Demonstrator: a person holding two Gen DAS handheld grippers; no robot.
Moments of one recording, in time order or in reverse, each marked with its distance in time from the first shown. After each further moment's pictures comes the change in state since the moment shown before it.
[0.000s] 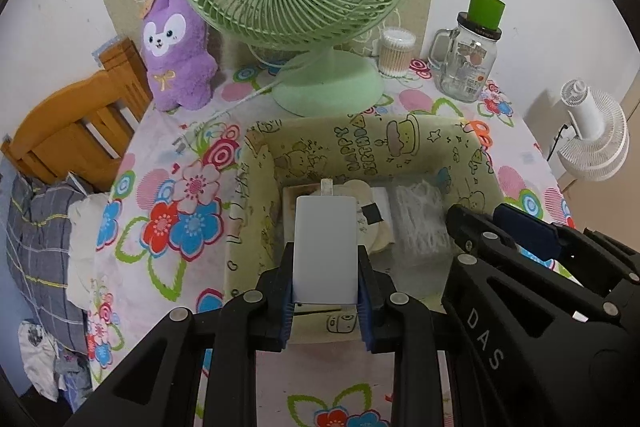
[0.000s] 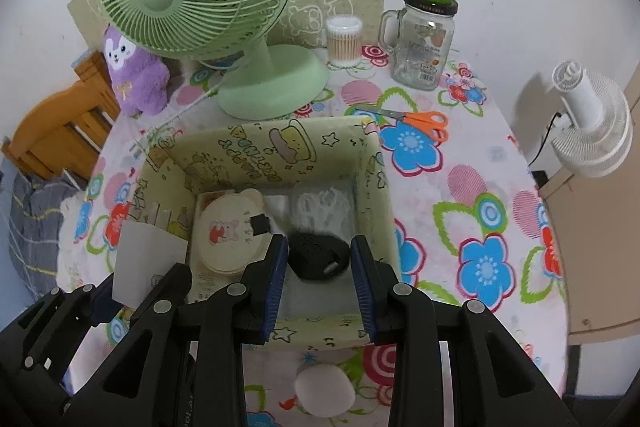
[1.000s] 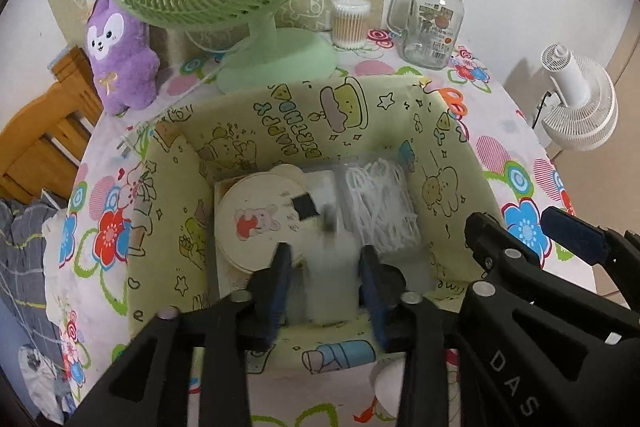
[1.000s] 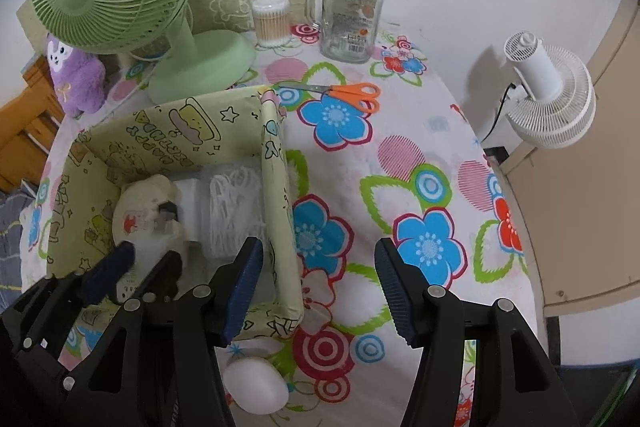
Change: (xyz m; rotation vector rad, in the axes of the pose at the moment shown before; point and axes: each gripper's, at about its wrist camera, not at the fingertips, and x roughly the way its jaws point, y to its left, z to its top) left arm 0.037 -0.040 -0.003 0.097 0.042 -0.056; right arm 0.014 -0.045 -0.014 0.076 0.043 -0.143
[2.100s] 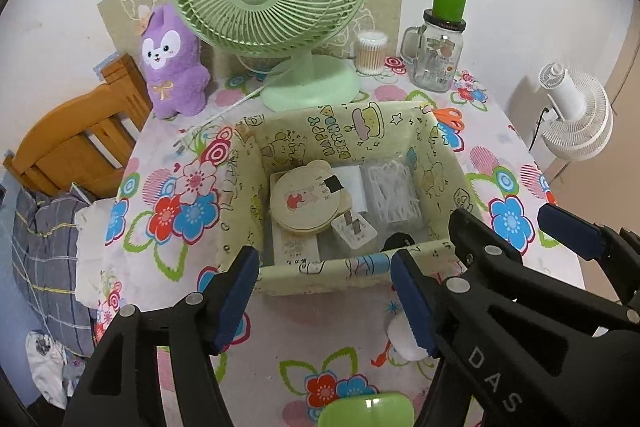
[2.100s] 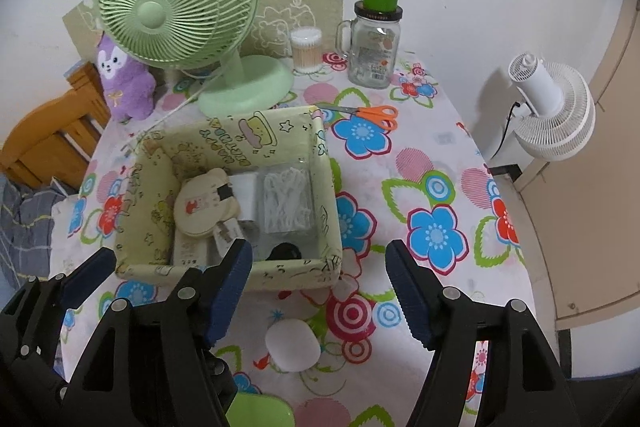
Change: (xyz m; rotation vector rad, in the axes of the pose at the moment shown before) left arm -0.076 0.014 -0.028 -0.032 -0.072 0.062; right arm -0.067 0.013 -0.027 -0.026 -0.090 0.087
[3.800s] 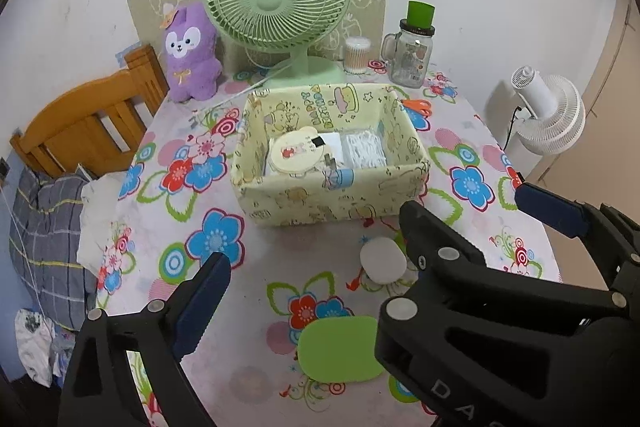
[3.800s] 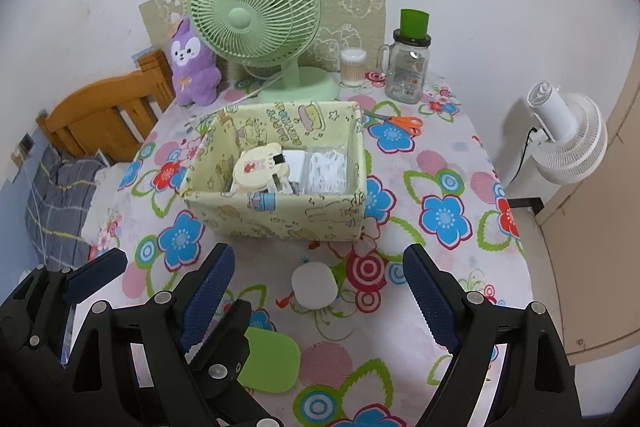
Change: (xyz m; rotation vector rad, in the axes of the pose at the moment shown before) left arm -0.065 -0.007 -0.070 -0.036 -0.043 -0.038; right arm -0.066 0.001 -0.065 -0.123 -0.092 0.129
